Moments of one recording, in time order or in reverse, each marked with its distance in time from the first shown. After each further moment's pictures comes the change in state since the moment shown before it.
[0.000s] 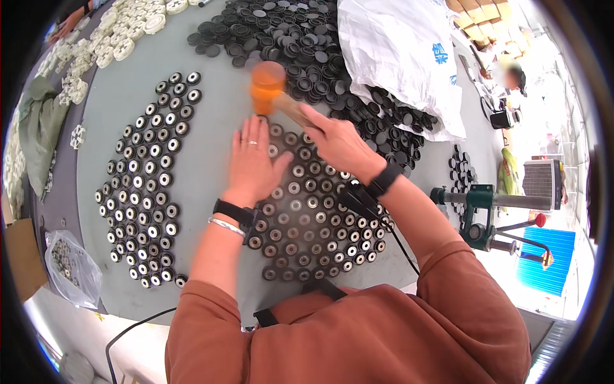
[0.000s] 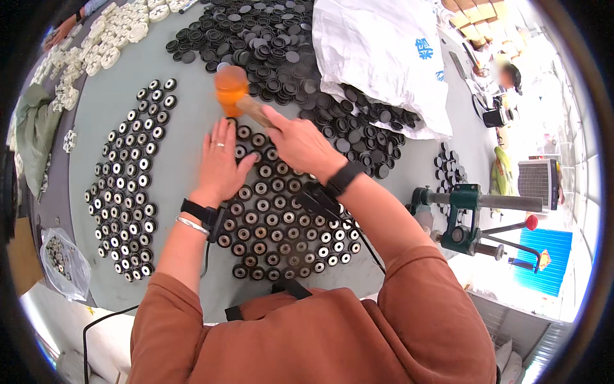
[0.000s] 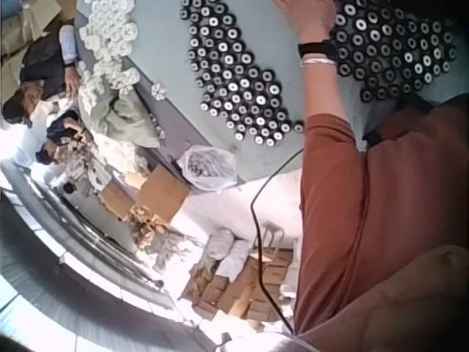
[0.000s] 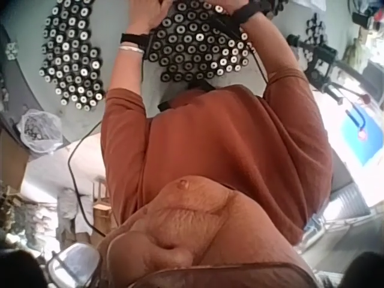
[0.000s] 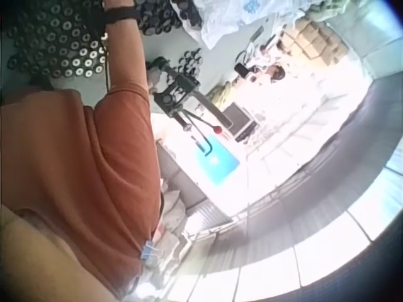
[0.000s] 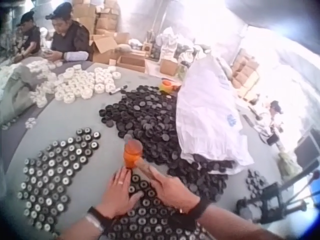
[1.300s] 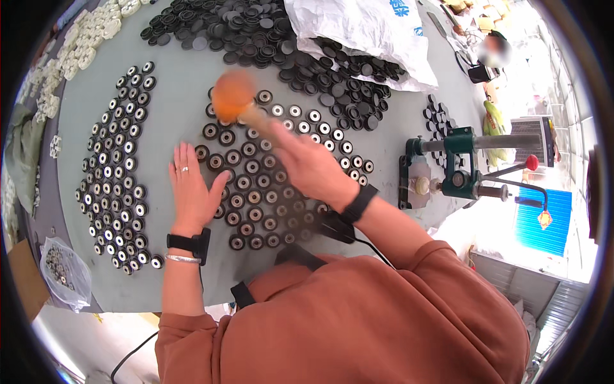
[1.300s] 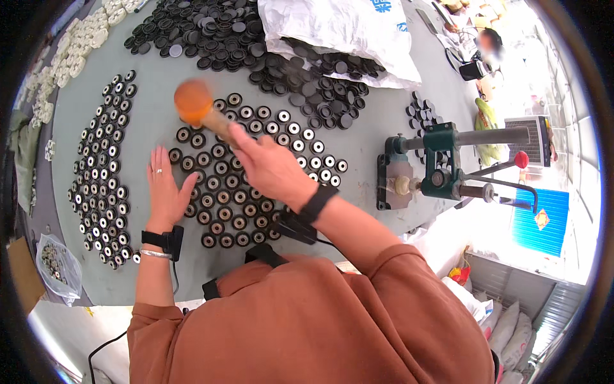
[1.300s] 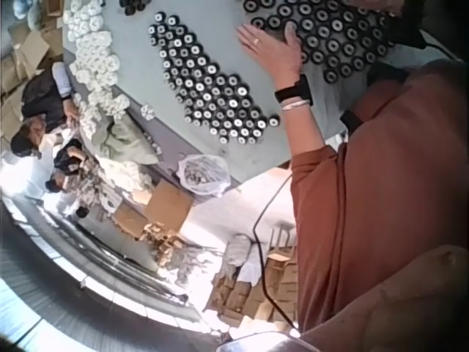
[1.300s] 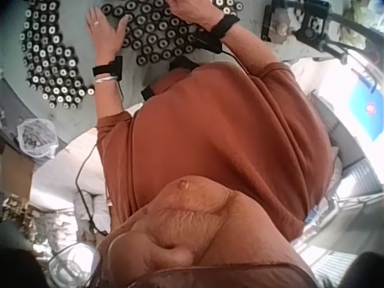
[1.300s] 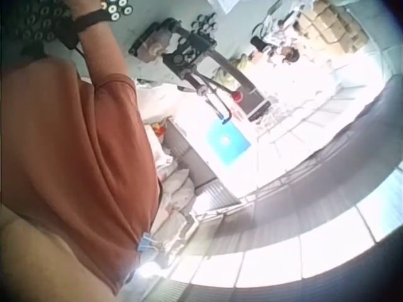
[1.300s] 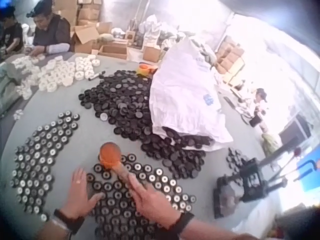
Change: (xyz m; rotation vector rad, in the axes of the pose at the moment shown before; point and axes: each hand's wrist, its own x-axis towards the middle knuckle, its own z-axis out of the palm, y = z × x) left_hand -0.099 -0.002 -0.025 0.033 -0.020 -0.036; right_hand -0.124 -0.038 0.014 0.003 0.149 0.150
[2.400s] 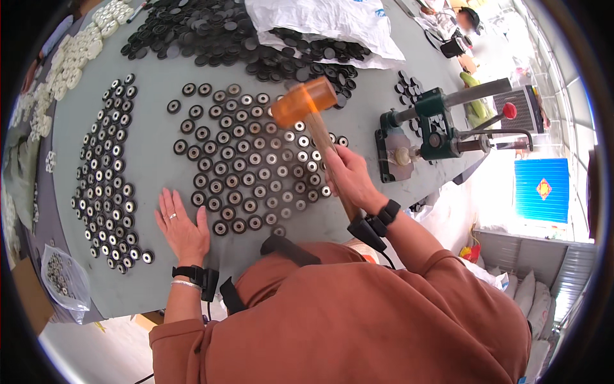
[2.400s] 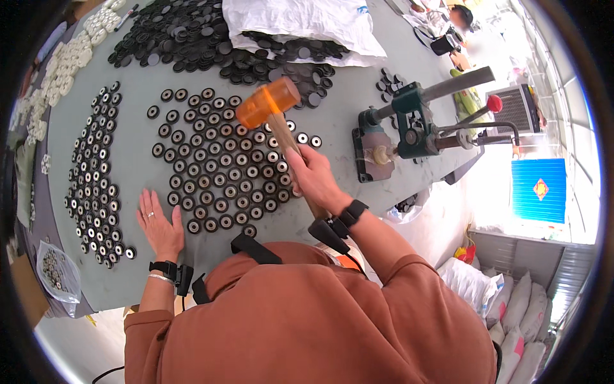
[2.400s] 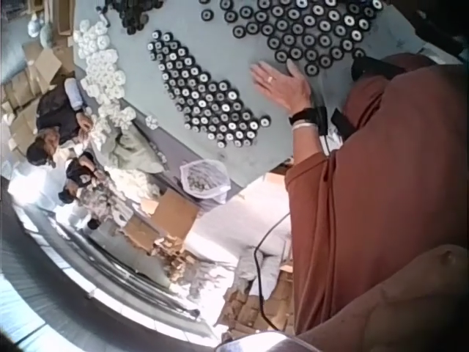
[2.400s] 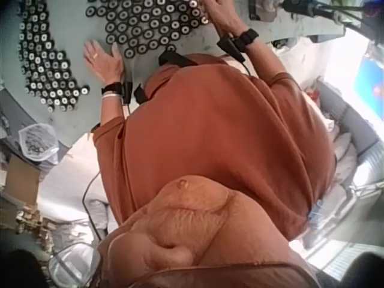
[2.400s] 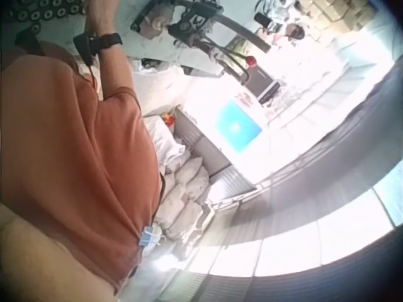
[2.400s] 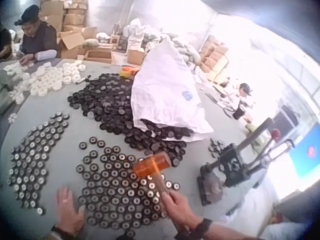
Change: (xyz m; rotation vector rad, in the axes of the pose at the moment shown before) left_hand -0.103 0.002 0.008 0.245 0.033 -0.119; right_hand -0.103 0.013 -0.062 0.795 0.098 0.836
